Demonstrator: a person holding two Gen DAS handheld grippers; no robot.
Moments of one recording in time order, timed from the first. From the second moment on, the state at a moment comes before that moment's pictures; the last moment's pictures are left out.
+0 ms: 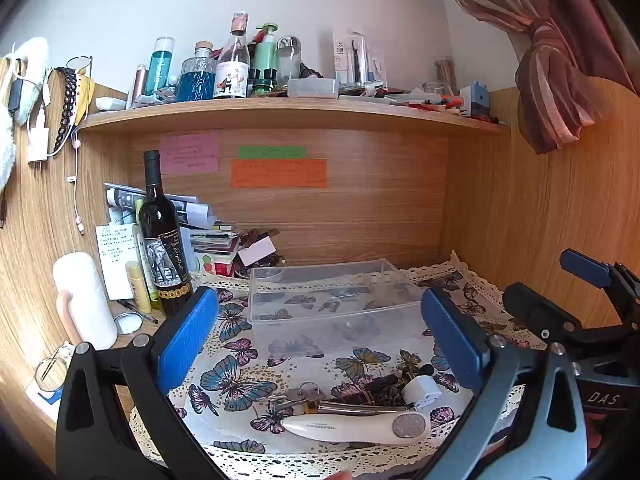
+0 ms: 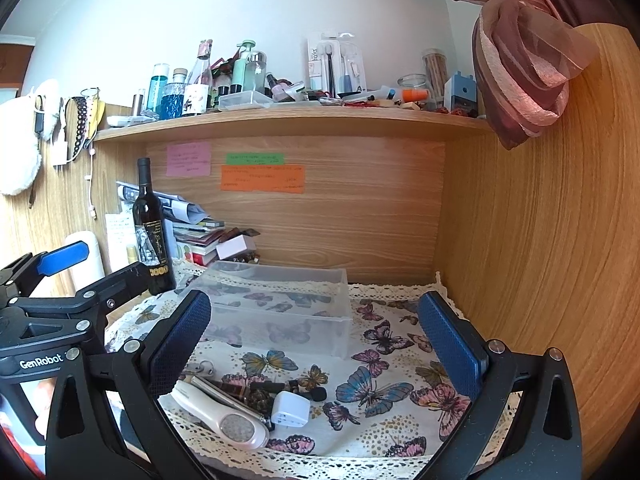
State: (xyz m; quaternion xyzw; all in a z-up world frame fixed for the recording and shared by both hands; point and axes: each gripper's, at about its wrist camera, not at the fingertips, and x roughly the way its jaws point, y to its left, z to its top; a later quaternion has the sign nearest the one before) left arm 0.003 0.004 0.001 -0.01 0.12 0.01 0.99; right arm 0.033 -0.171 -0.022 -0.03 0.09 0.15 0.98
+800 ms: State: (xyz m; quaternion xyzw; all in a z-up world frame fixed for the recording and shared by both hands) left arm 0.051 0.017 -0.063 -0.05 0.28 -0.03 0.96; right arm 0.081 -0.176 -0.076 -0.01 0.23 0.19 0.96
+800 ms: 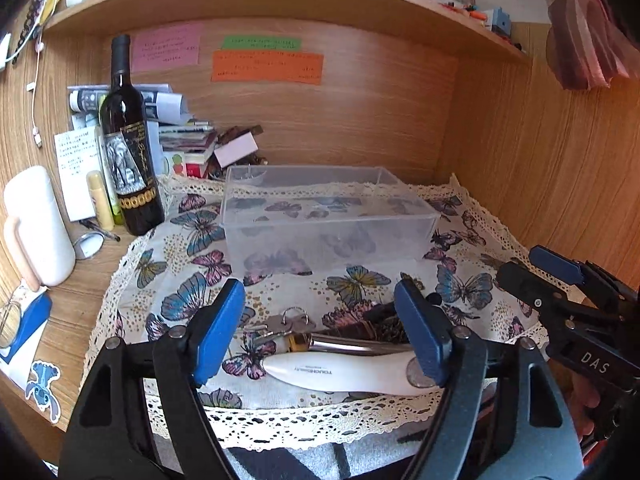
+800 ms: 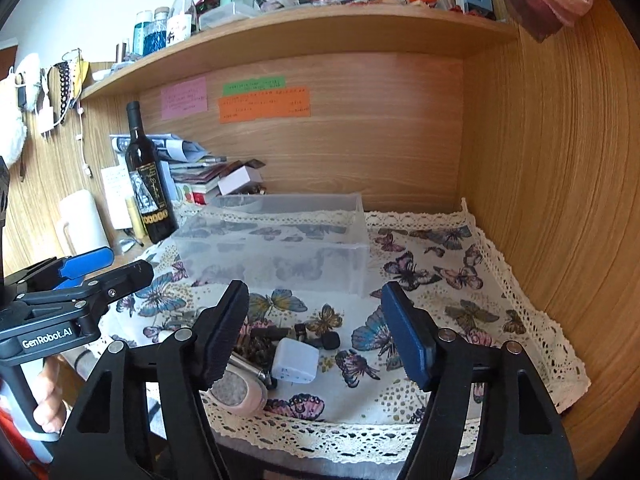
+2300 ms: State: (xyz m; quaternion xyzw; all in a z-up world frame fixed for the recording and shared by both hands) left arm 0.103 -0.044 -0.130 0.04 0.39 -0.13 0.91; right arm 0.121 -0.180 -0.133 0.00 0.34 0.17 0.92
